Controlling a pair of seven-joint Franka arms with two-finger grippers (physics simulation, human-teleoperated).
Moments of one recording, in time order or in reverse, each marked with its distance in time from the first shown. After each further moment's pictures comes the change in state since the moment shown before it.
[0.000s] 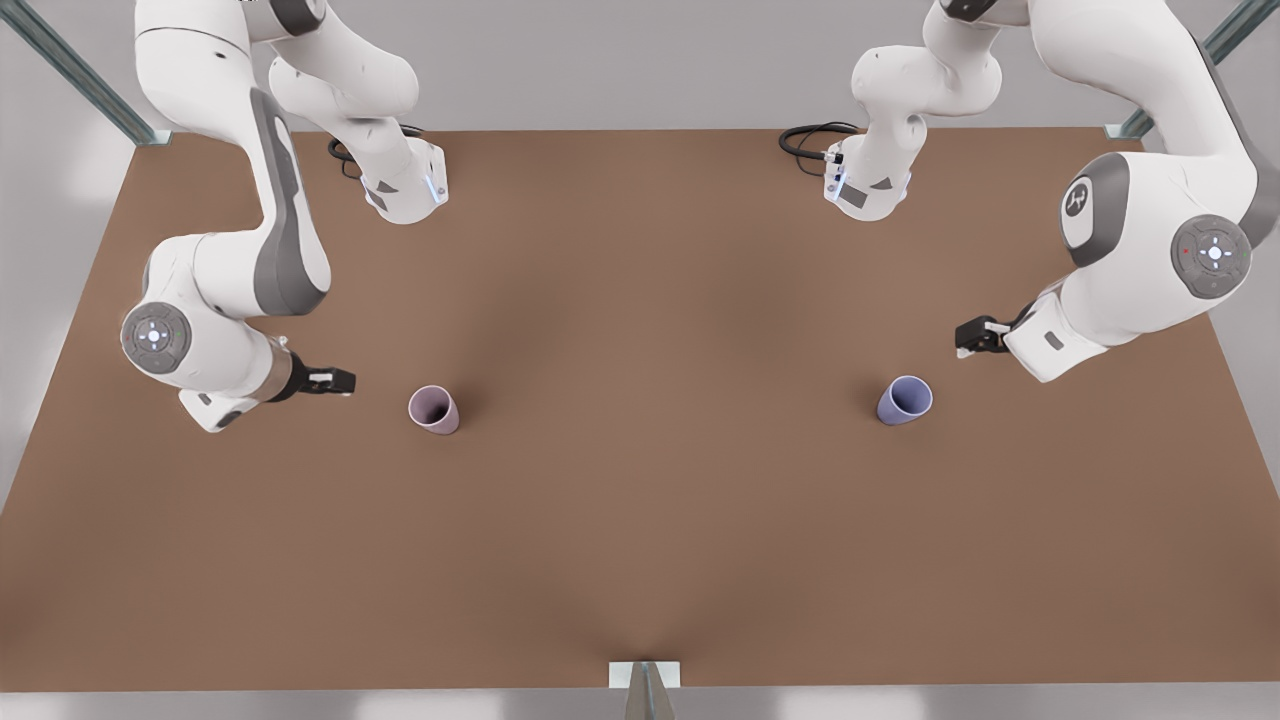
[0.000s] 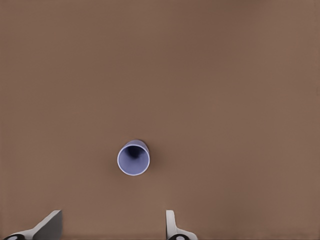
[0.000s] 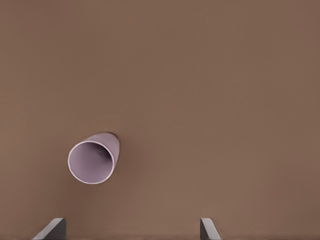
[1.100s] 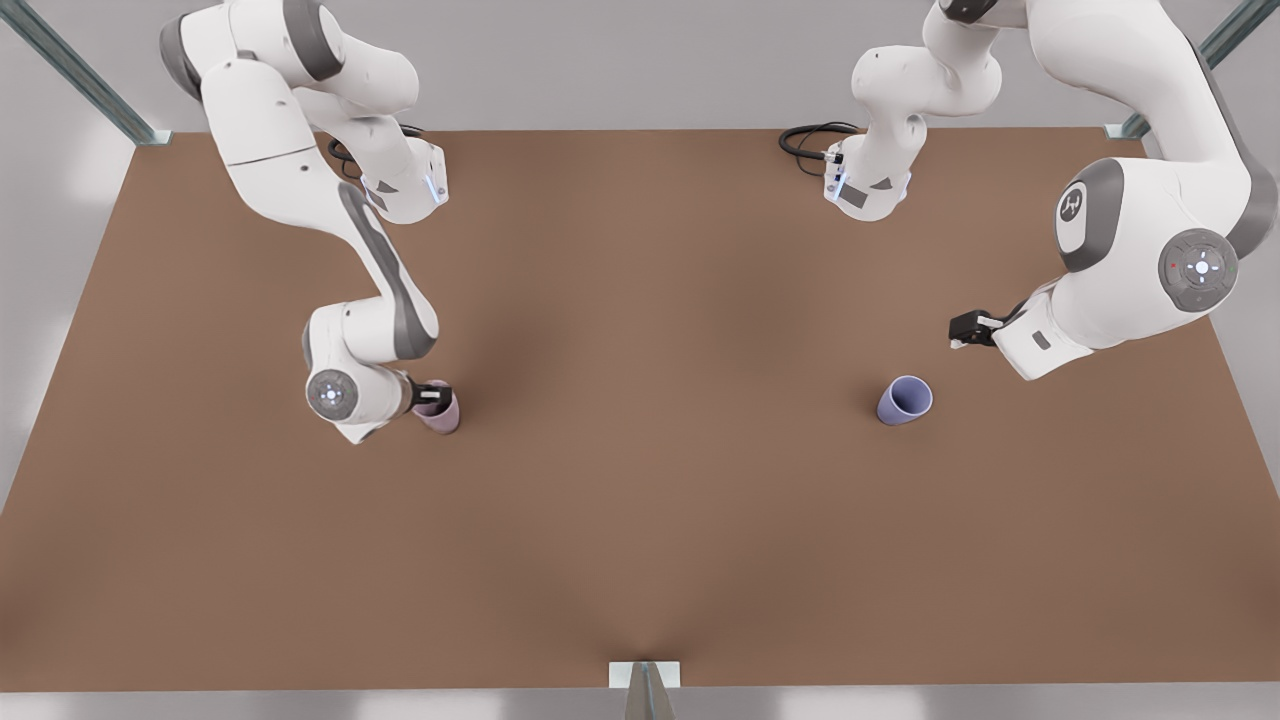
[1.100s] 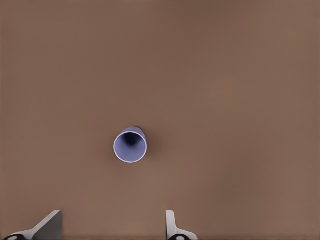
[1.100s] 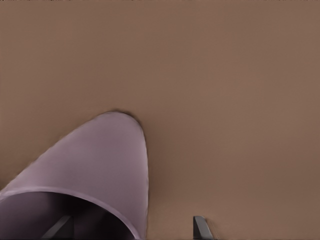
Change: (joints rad) left arm 0.000 0.009 -0.005 0.000 0.001 -0.058 0.045; right arm 0.087 0.195 0.016 -0.293 0.052 0.357 0.101
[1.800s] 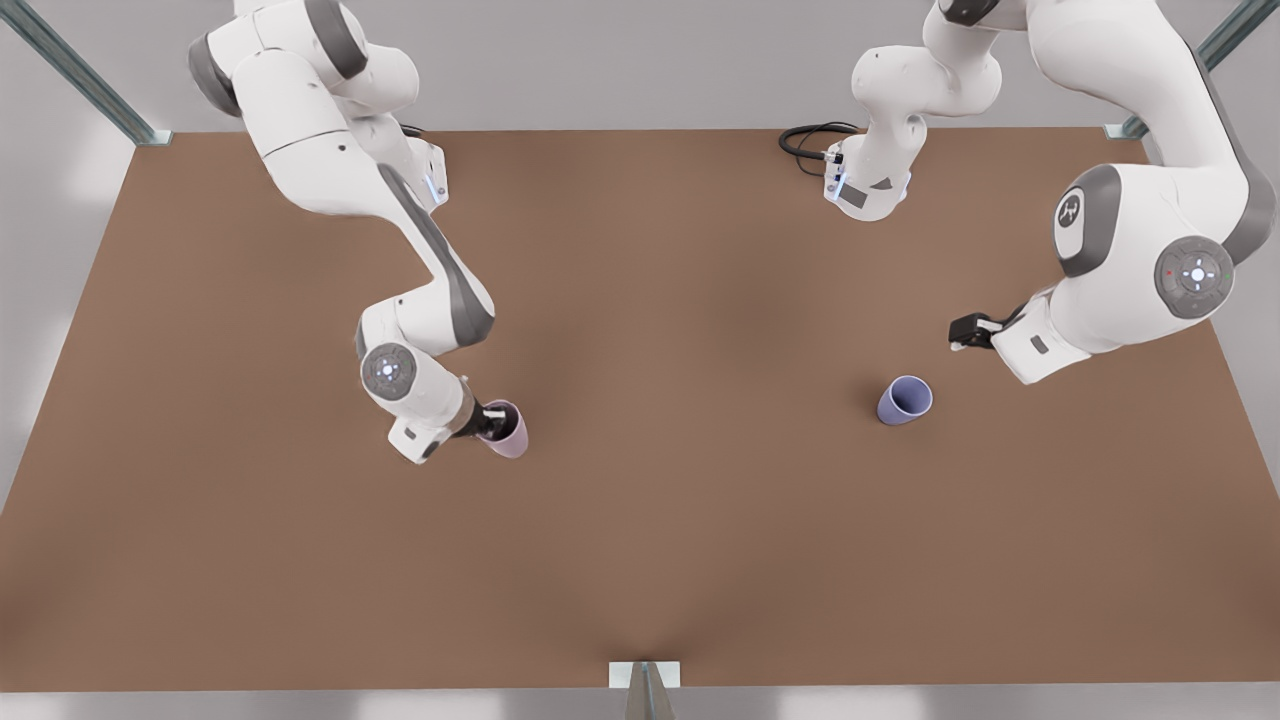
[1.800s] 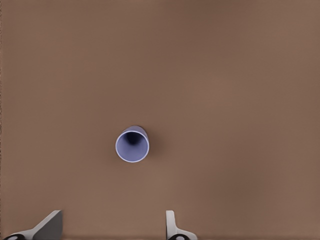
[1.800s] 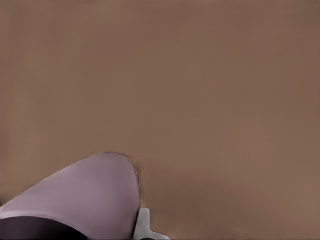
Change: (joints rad) left arm 0.000 0.010 0.002 -0.002 0.011 0.003 0.005; right arm 0.145 0.049 0.092 0.260 0.004 0.130 0.036
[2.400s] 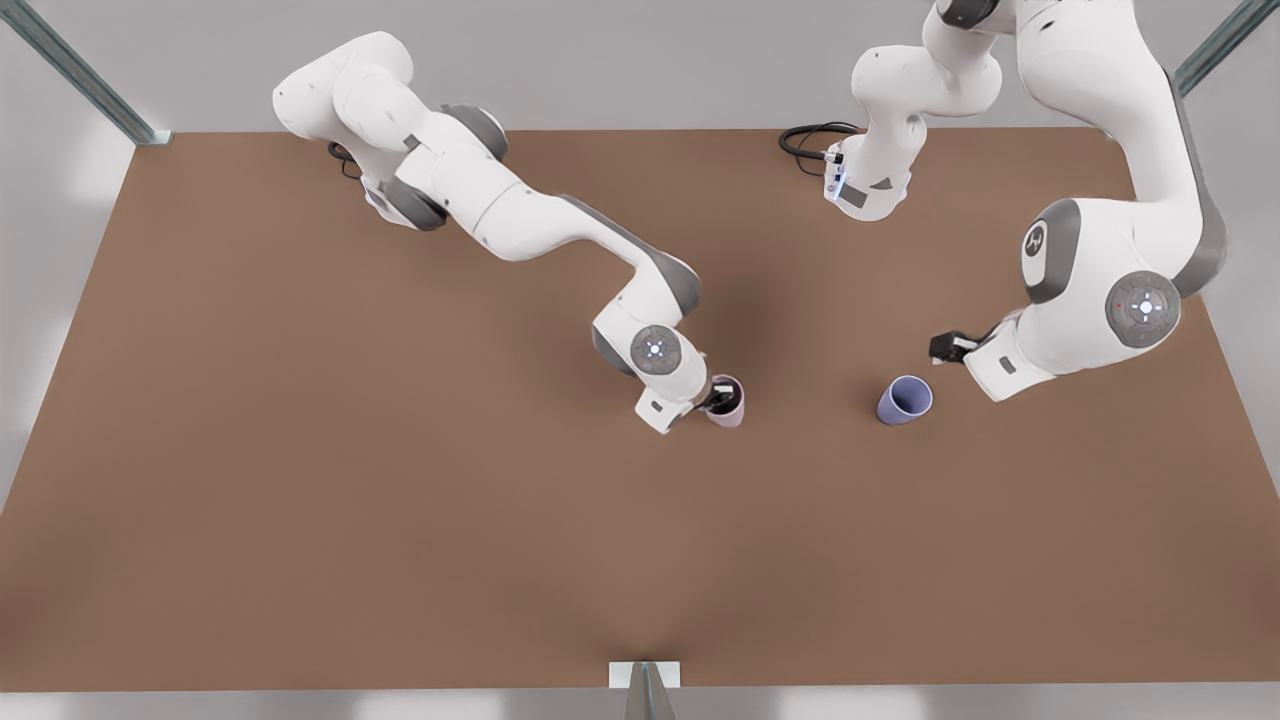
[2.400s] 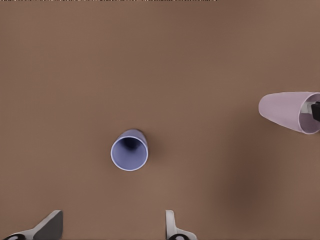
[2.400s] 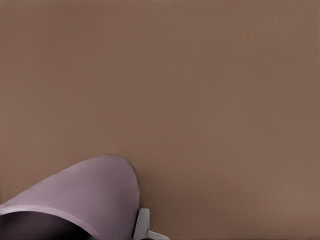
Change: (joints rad) left arm -0.020 0.013 0.002 -0.121 0.008 0.127 0.001; right arm 0.478 0.695 0.023 0.995 -0.001 -0.163 0.511
